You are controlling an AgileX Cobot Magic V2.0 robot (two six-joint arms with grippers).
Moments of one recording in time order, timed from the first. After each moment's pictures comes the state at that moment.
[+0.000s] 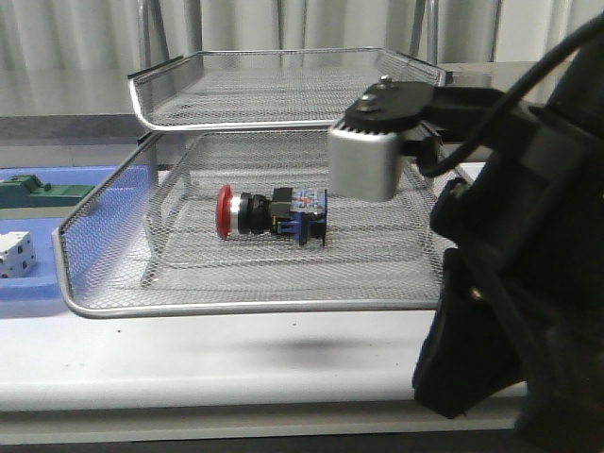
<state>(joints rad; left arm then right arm) -0.07 0.11 -0.26 -0.53 0.21 0.53 0.71 1.42 -0.73 0.33 0.59 -0.78</state>
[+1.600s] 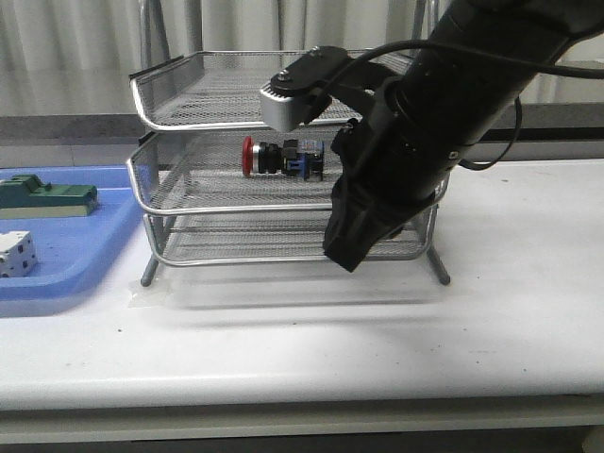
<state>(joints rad) -0.07 0.11 -0.26 -0.53 0.21 0.53 0.58 1.73 -1.03 0.29 0.31 -0.80</state>
